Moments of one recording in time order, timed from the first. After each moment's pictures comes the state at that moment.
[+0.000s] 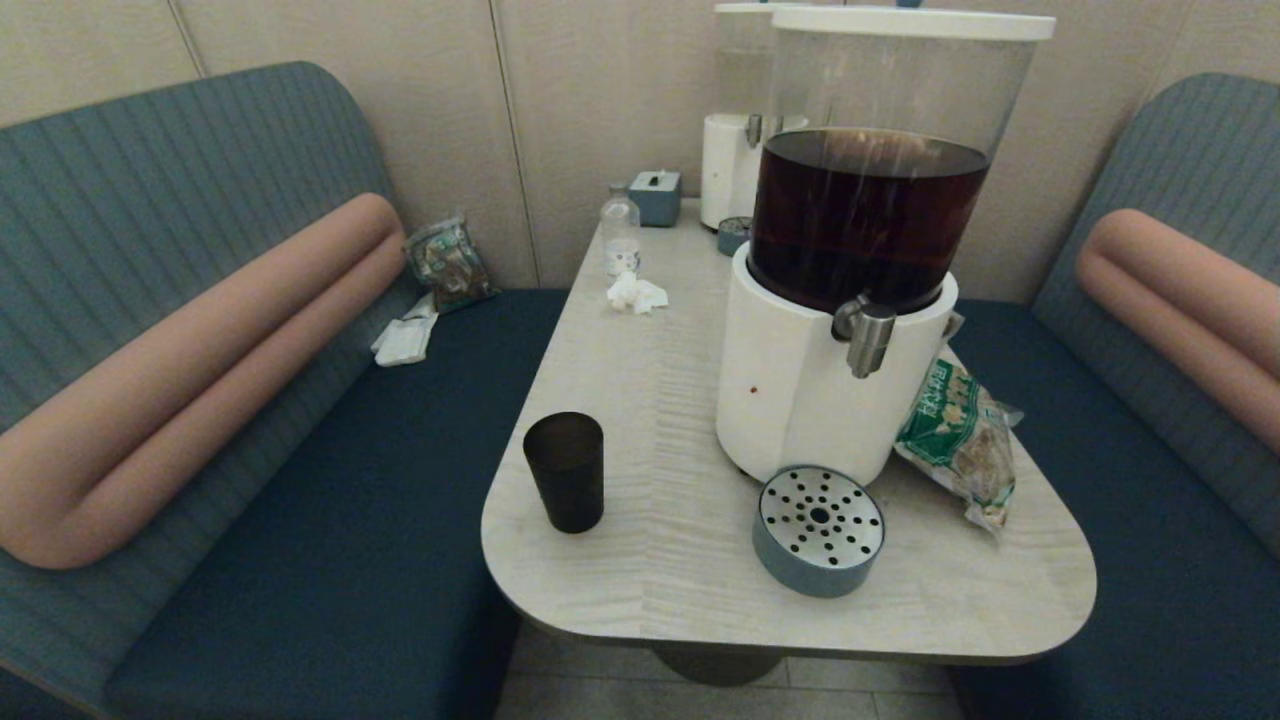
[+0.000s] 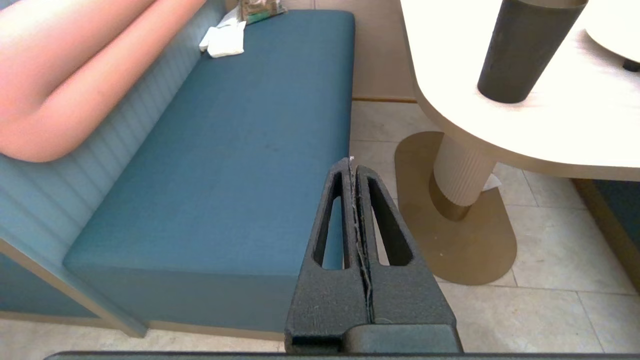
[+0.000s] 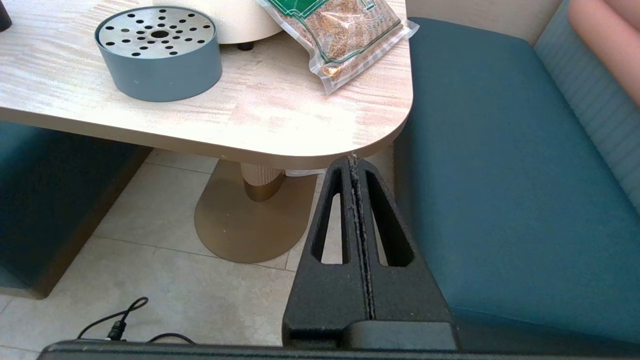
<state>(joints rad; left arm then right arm) 0.01 0.00 0.00 0.00 0.01 -0.01 0.00 0.00 0.00 0.01 0.03 -0.07</state>
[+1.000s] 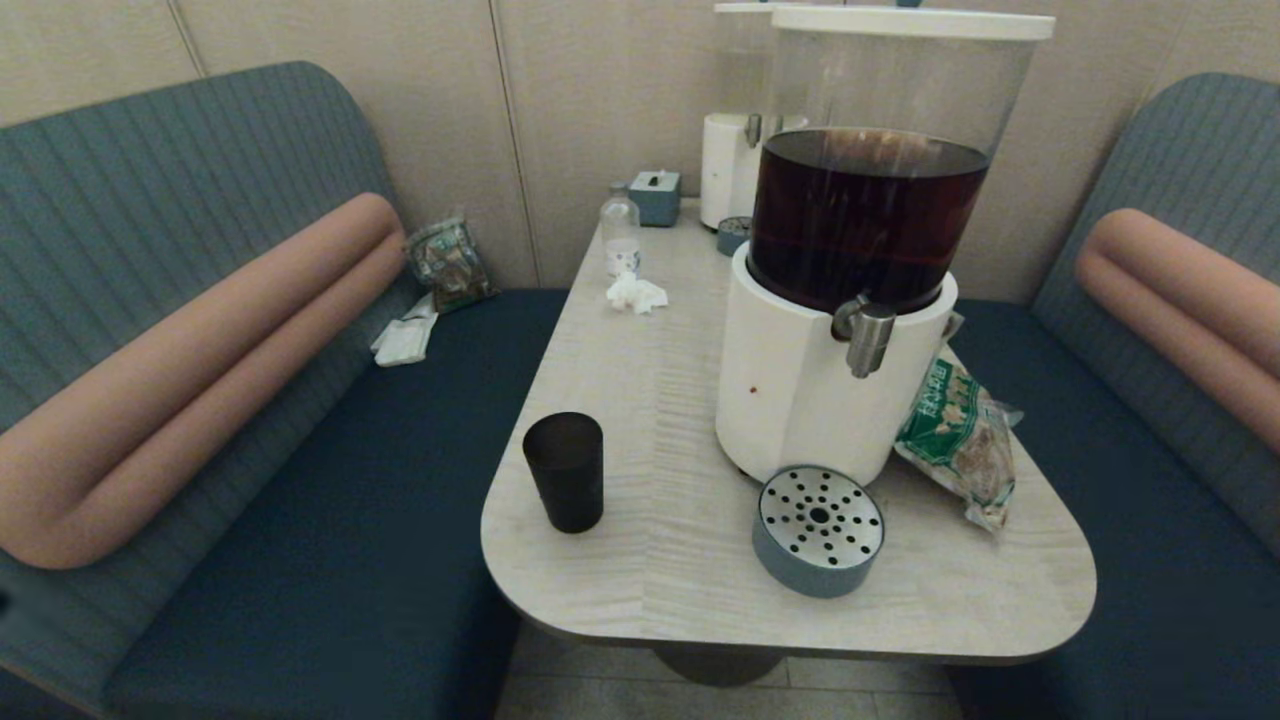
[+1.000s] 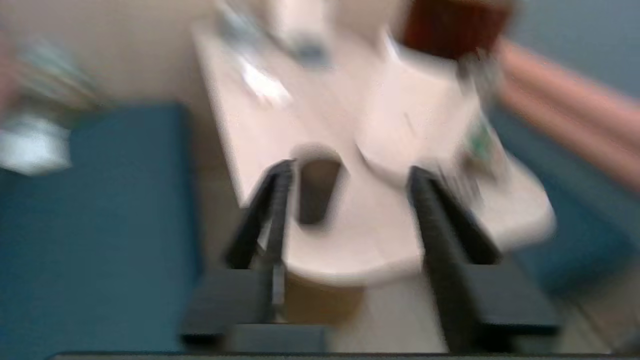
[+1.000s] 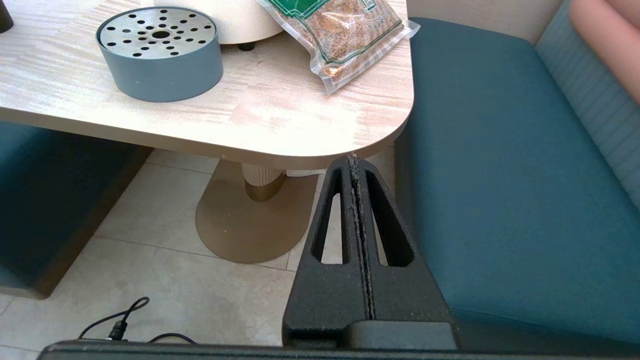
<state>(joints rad) -0.13 0.49 -0.51 -0.10 -0.35 -0.13 0.00 0.00 0.00 0.01 0.03 -0.07</state>
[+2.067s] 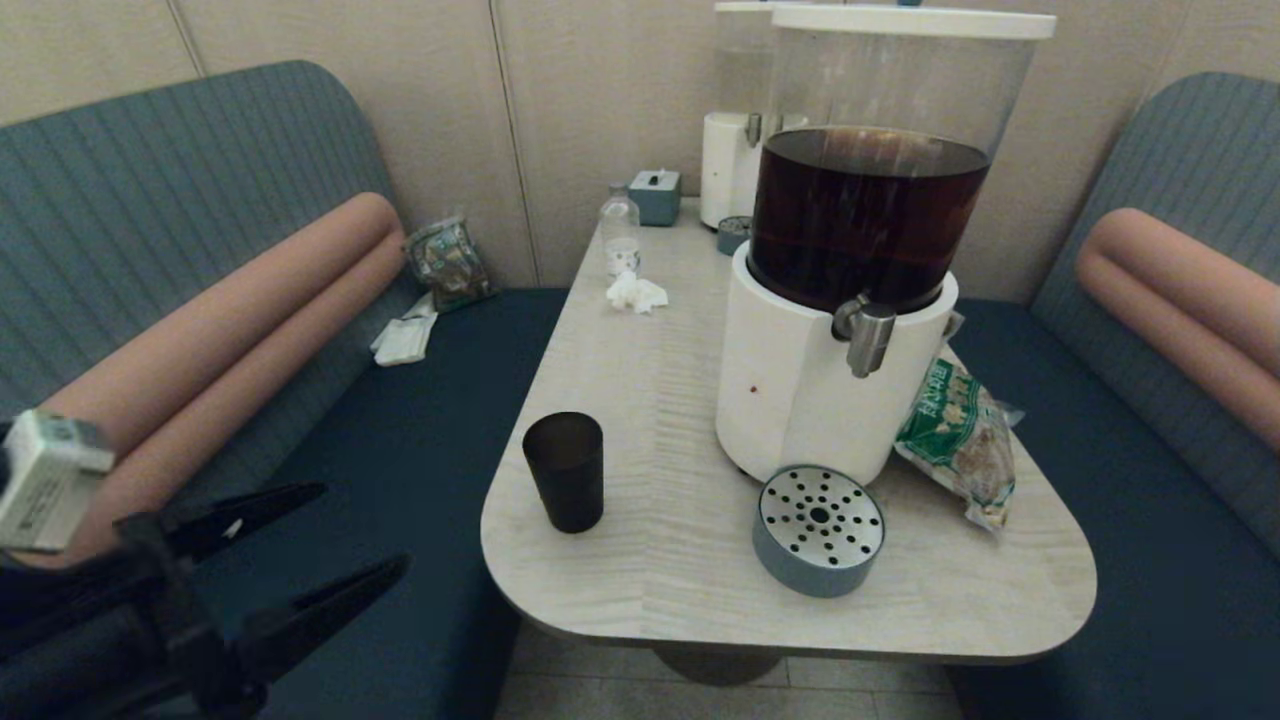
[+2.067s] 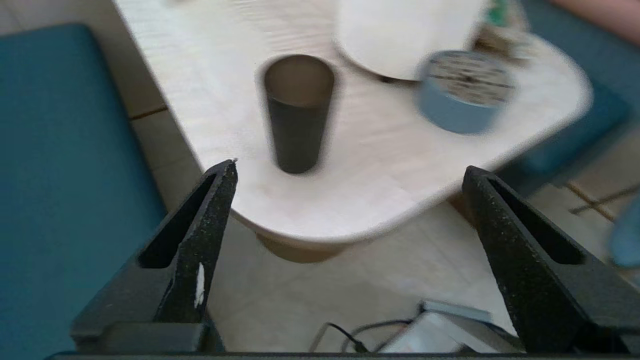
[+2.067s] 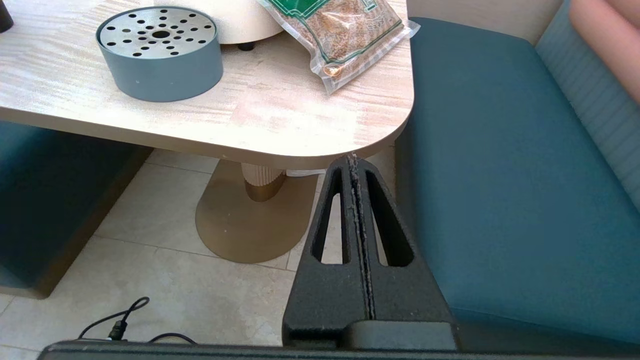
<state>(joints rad) -0.08 1.12 -0.26 -0.74 -0.54 0.06 0.00 0.00 0.00 0.01 0.03 -0.07</state>
